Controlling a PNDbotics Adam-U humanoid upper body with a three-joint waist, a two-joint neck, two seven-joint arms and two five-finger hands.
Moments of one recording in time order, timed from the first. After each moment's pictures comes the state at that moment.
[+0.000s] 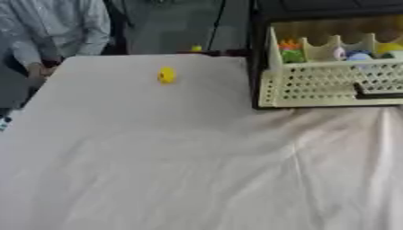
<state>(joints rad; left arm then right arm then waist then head) -0.42 0.55 0.16 -1.98 -0.33 0.03 0.45 -0.65 -0.88 -0.14 -1.98 0.51 0.06 -0.44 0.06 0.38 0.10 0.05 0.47</state>
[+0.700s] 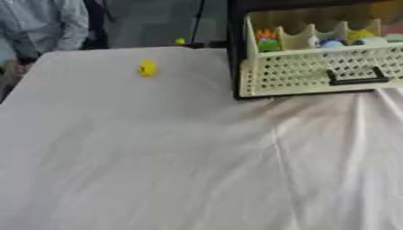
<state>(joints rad) -0.50 0.71 0.11 -1.98 -0.32 0.16 0.22 -0.67 -0.76 -0.11 -1.98 0.45 -0.17 -0.84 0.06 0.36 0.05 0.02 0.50</state>
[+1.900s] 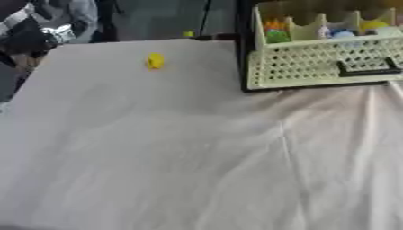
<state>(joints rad) -0.84 0.89 -0.07 -1.34 -0.60 0.07 -0.38 -0.66 -0.71 -0.08 -1.98 0.43 -0.20 -0.86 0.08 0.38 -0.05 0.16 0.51</state>
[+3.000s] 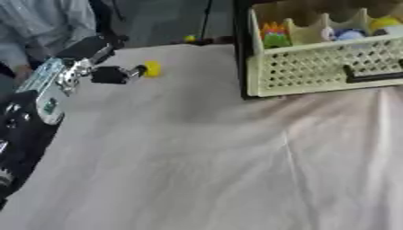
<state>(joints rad) -1.03 0.71 -0.09 -1.03 -0.82 0.02 -0.27 -0.70 -0.67 -0.05 -1.98 0.41 -0.20 -0.84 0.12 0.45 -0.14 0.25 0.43</state>
